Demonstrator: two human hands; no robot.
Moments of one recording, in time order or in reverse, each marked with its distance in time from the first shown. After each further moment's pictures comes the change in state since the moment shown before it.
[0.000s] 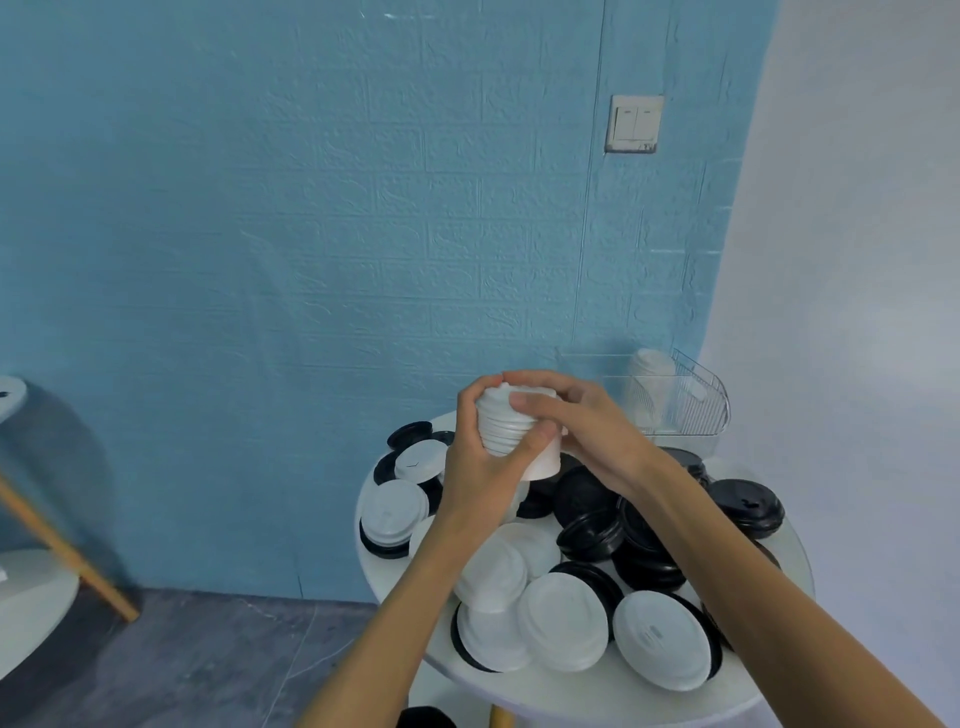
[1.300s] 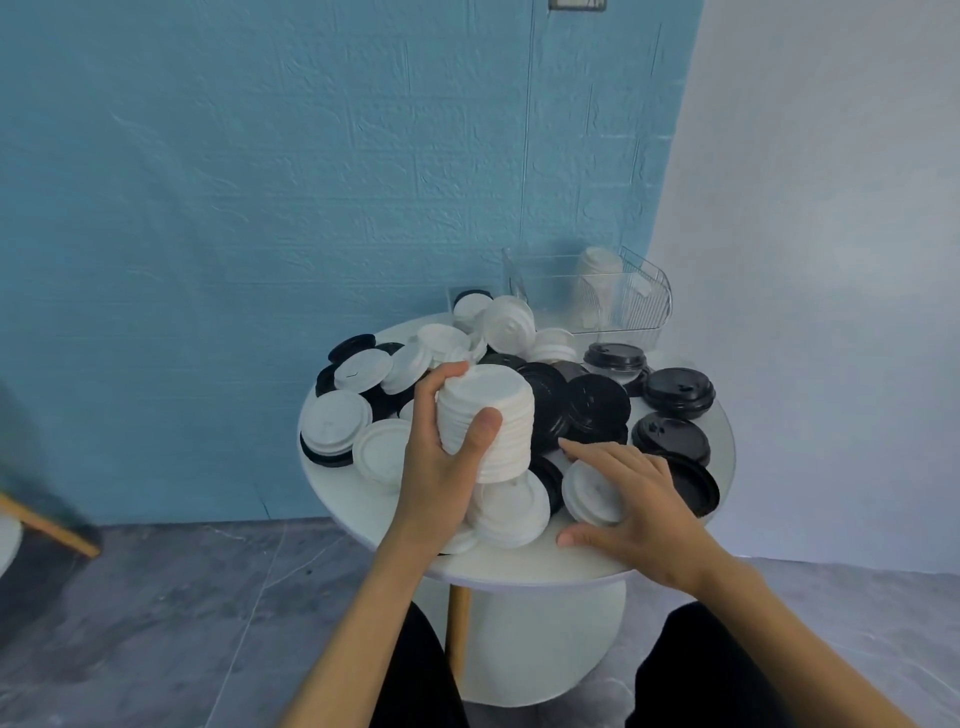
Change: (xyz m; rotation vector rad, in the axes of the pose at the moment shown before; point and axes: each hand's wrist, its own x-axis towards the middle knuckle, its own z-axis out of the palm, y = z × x) left_hand -0.078 -0.030 0.005 -0.023 -0.066 -0.065; right_hand -0.161 0.124 -0.061 -0.949 0.061 -0.048
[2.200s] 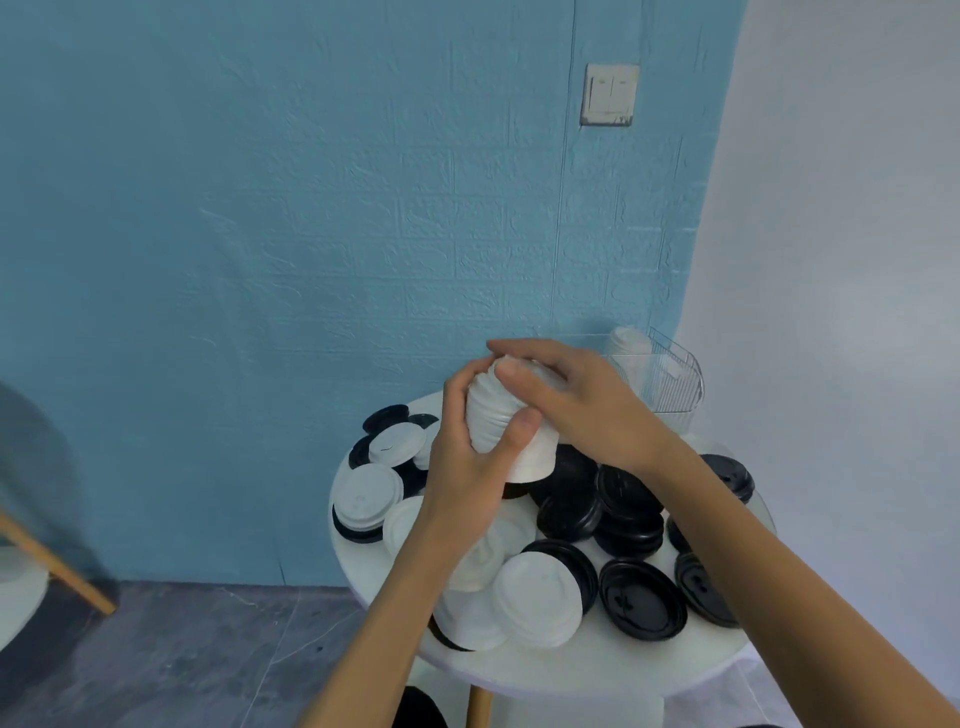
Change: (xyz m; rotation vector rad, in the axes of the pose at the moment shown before) left_hand 0.053 0.050 0.003 -0.015 -0.003 0.139; right_hand 0.136 -0.131 -0.082 0.386 0.077 -0.177
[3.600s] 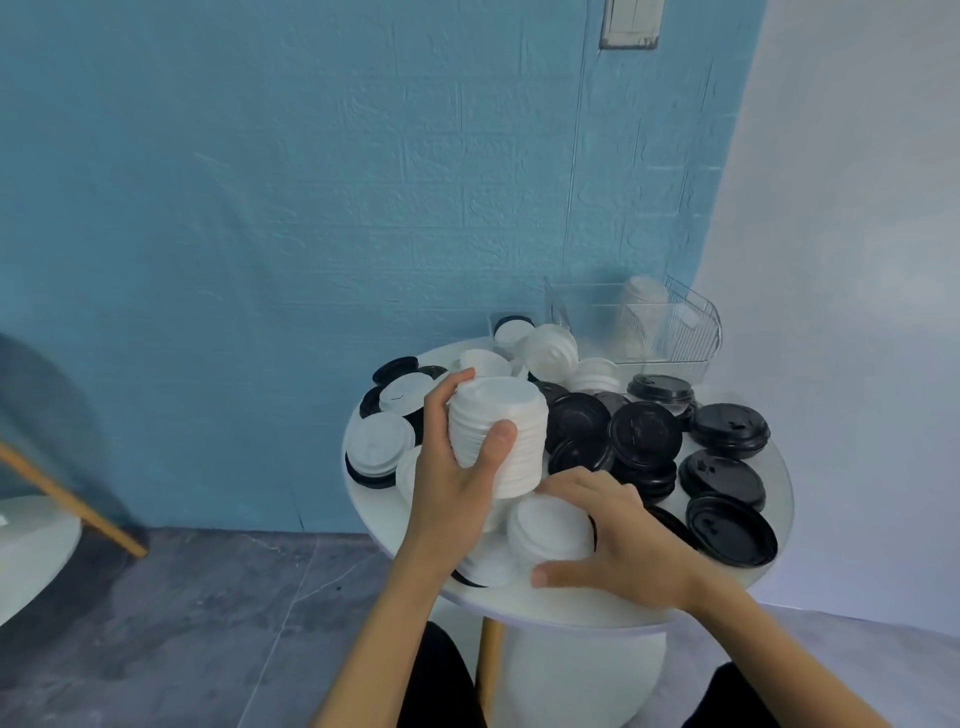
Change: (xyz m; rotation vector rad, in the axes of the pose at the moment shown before) left_hand -0.048 -0.032 -0.025 0.037 0.076 -0.092; right_hand -0.116 0.100 0.050 -0.304 -0.336 0.133
